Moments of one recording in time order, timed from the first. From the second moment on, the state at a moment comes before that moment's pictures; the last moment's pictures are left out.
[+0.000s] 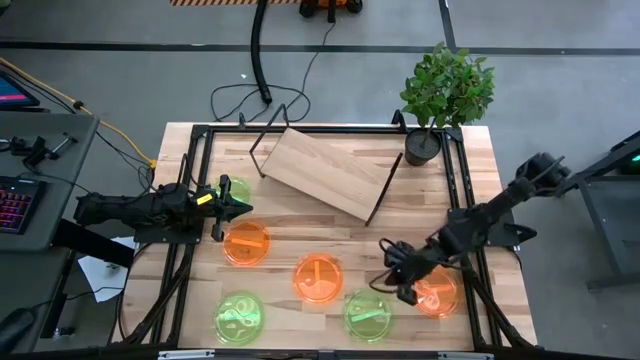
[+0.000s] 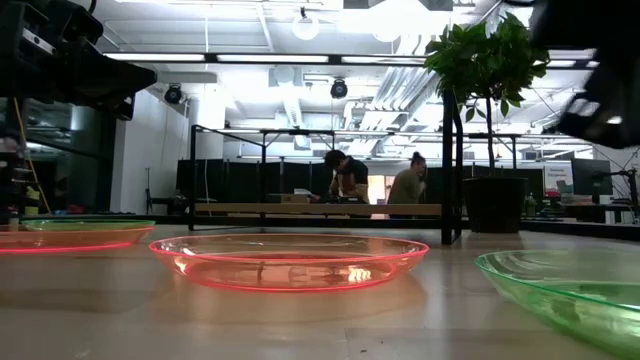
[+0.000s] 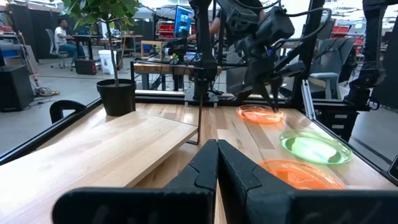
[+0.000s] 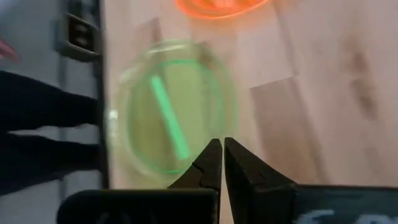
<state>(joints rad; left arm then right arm) -0.02 0.01 0.01 0.01 -0.04 -0.02 0.60 1.33 0.67 -0.20 0.03 0.87</state>
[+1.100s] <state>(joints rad) -0.02 0.01 0.01 0.01 -0.04 -0.02 0.79 1.65 0.62 0.16 0.43 1.44</state>
